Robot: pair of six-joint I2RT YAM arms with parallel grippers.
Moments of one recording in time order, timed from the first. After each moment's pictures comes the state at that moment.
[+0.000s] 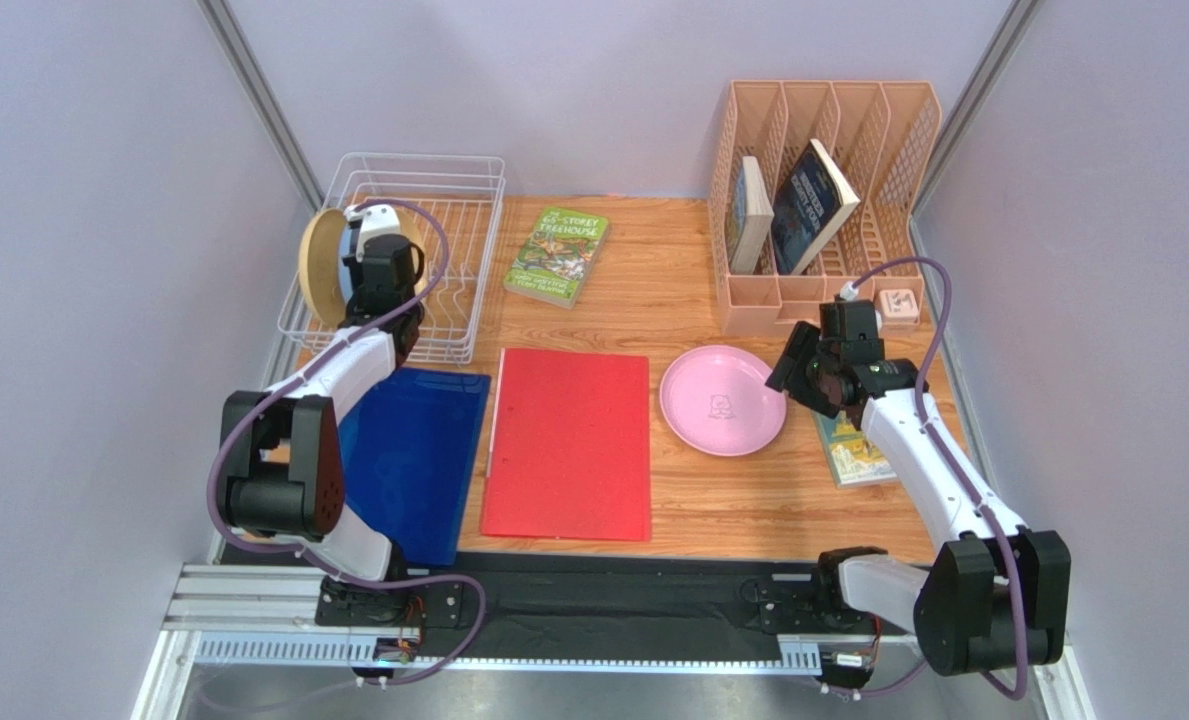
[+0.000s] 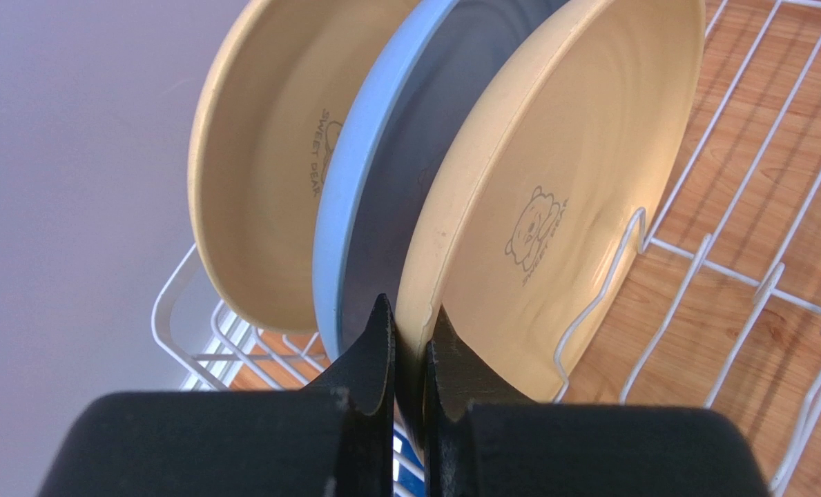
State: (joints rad) left arm -0.09 1.56 0.97 0.21 -0.64 0.02; right arm 0.11 1.16 0.84 -0.59 0.03 0.56
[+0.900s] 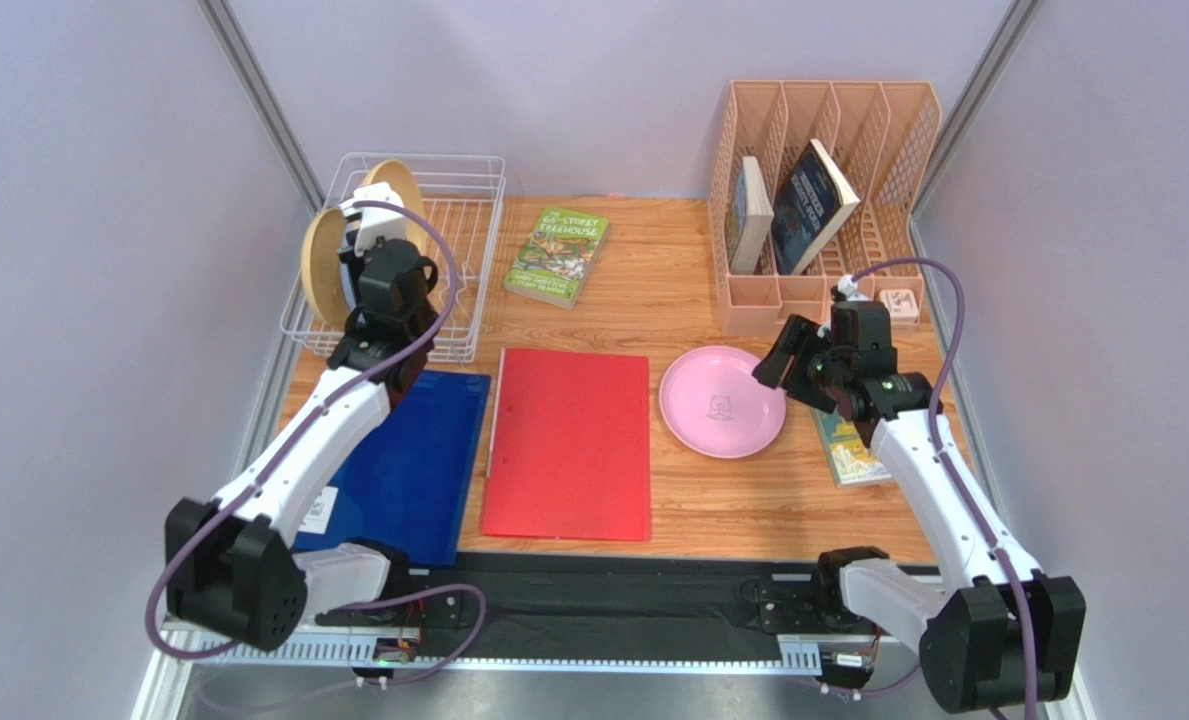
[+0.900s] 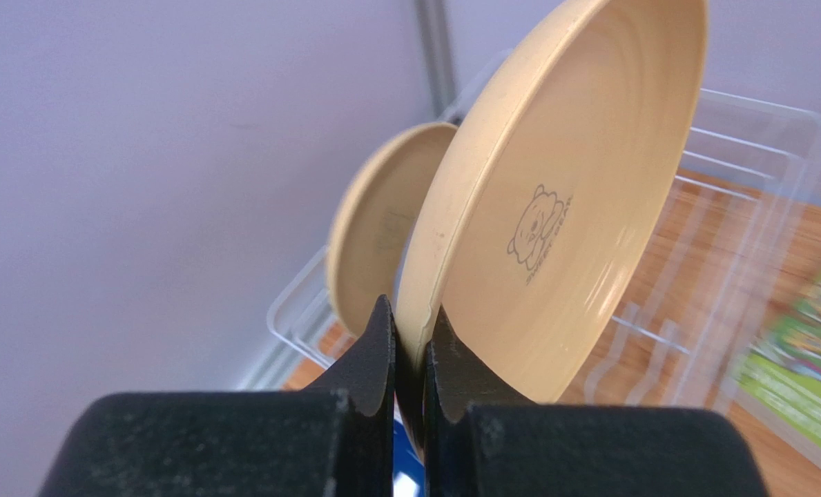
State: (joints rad) left arm -0.31 1.23 0.96 0.17 -0.92 0.10; right arm 0.12 1.06 0.83 -0.56 -0.11 0.52
